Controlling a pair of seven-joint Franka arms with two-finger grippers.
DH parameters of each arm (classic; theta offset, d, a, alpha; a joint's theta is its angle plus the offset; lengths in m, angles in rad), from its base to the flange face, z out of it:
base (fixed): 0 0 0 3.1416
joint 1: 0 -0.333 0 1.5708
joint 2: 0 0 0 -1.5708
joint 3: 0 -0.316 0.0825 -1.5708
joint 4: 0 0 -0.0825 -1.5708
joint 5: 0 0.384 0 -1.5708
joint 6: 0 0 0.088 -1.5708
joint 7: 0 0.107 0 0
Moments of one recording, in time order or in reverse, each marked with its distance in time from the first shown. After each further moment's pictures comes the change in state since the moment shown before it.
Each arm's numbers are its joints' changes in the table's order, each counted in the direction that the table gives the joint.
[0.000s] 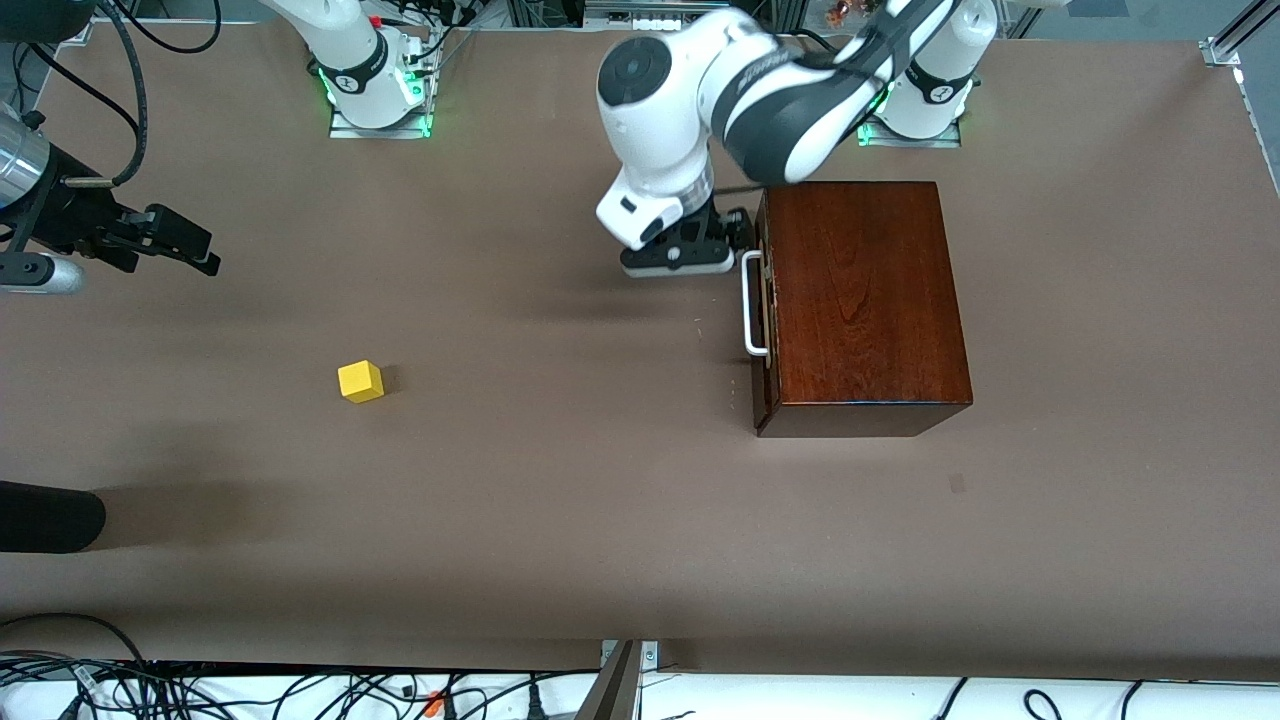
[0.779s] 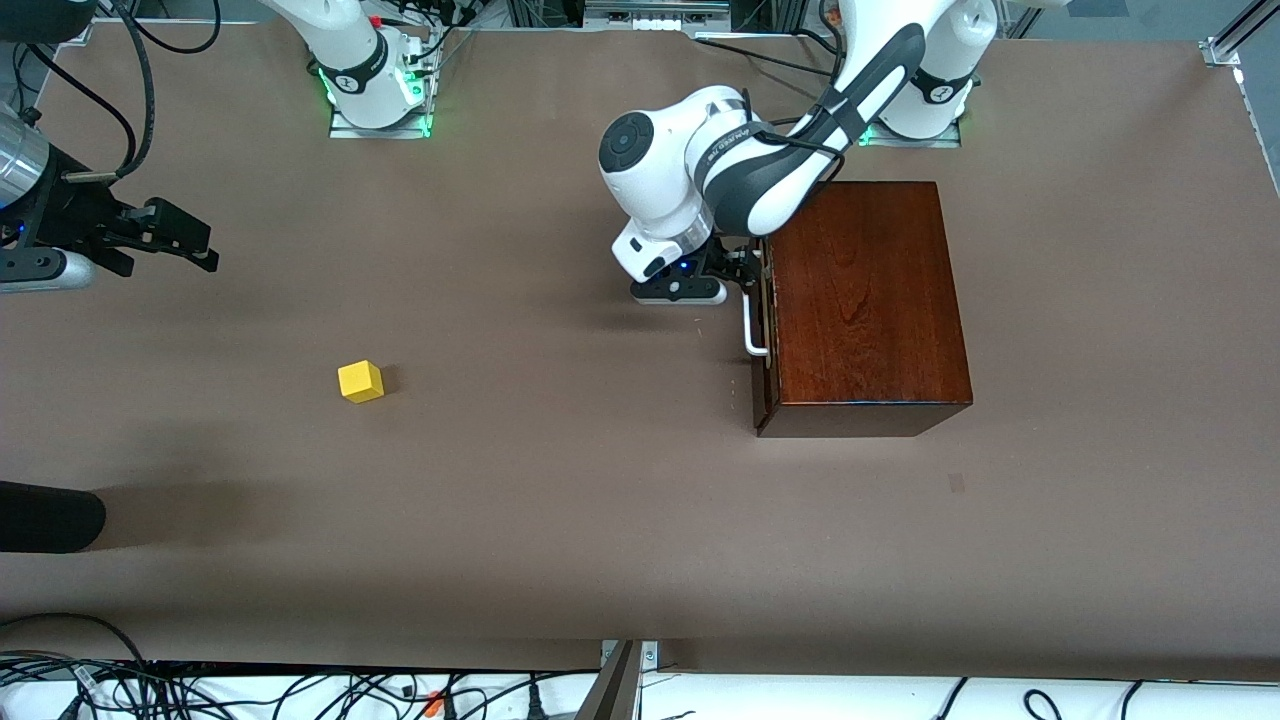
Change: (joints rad) left arm -0.012 0.049 -0.006 -0.172 0.130 -0.083 -0.001; right arm 0.000 0.001 0.000 0.000 -0.010 0.000 -0.101
